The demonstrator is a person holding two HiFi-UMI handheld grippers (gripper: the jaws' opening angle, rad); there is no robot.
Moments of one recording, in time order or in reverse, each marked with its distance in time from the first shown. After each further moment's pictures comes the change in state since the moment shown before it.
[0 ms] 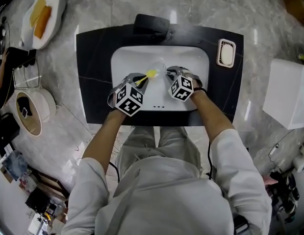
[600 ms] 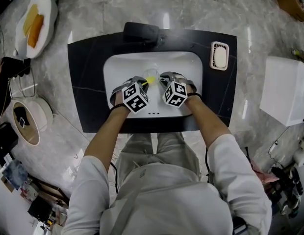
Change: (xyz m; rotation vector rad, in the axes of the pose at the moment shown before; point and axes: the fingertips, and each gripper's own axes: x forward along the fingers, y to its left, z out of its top) left arm 0.065 -0.016 -0.009 0.141 0.153 -0.117; right arm 0.001 0.001 -0.002 0.006 0.002 0.003
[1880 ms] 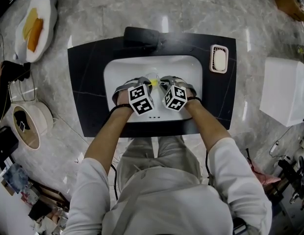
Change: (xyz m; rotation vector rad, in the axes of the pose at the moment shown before) left arm -0.001 0.001 0.023 0.192 0.050 -0.021; right arm 0.001 0.000 -0.001 0.016 0.010 -0.007
